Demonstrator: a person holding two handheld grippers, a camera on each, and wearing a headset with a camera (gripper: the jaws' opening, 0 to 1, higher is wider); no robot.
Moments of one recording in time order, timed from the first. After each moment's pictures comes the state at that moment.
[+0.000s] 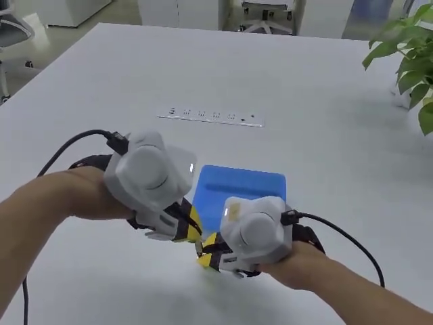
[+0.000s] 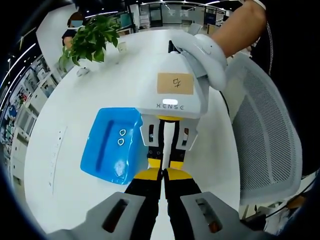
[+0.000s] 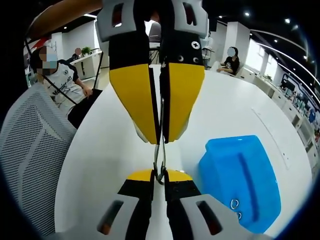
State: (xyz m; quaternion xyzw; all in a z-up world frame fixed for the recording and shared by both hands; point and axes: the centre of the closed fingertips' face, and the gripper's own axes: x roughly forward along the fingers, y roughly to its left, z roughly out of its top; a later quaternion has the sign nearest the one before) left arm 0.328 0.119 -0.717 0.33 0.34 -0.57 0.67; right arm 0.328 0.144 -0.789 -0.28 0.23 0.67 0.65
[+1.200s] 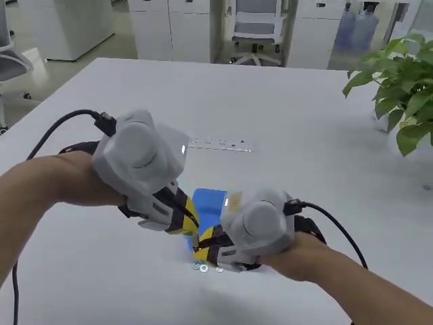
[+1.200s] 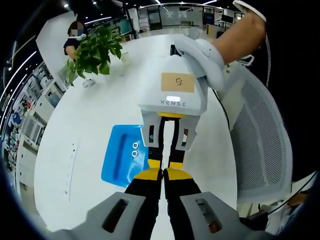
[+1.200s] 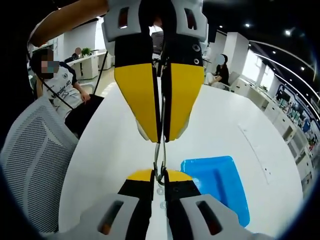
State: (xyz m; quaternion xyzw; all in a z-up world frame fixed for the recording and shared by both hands) left arm 0.340 0.109 -0.658 0.35 0.31 -0.56 0.68; right arm 0.346 0.139 -0.730 -0.29 0.19 0.66 0.67
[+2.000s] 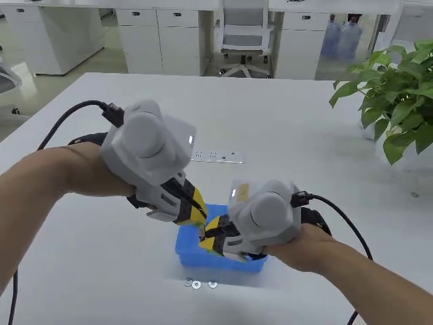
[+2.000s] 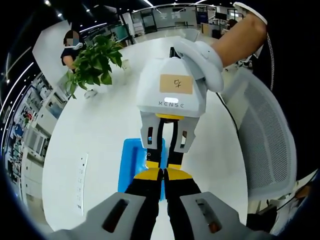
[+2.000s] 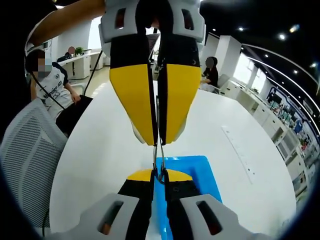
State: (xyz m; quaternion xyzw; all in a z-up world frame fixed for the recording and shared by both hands) left arm 0.372 0.088 -0.641 0.37 0.28 -0.57 0.68; right arm 0.388 0.122 -0.712 -0.30 0.17 0.63 0.70
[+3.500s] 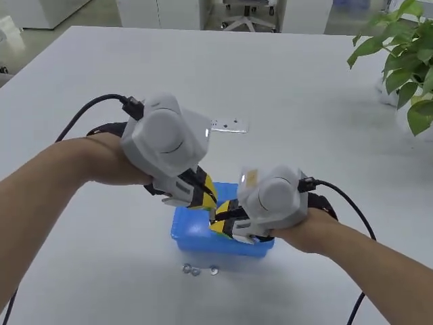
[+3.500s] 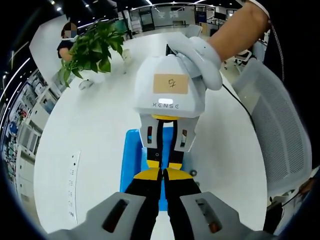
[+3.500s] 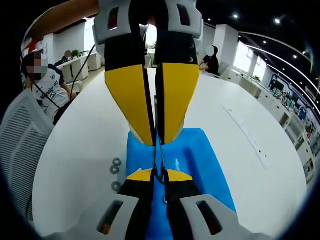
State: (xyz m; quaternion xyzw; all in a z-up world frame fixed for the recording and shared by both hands) left arm 0.423 0.086 -0.705 0.36 0.30 -0.59 0.66; right arm 0.431 0.115 -0.776 -0.28 0.22 0.63 0.69
